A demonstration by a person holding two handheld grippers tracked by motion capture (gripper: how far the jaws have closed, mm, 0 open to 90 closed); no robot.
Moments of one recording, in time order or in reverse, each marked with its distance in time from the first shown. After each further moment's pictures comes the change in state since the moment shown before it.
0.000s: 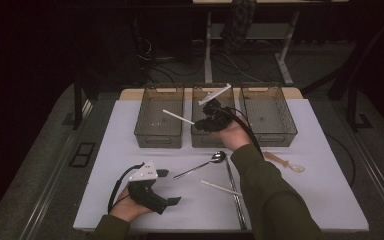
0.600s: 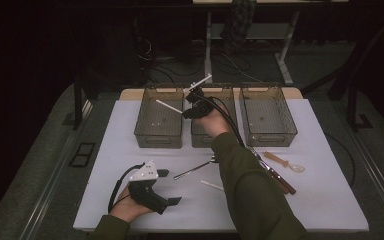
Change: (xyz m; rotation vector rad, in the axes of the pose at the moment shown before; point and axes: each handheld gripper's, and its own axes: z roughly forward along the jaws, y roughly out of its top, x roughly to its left) left arm 0.000 0.000 0.001 0.004 0.000 0.007; right arm -0.018 0.042 0.054 0.016 -0.046 0.070
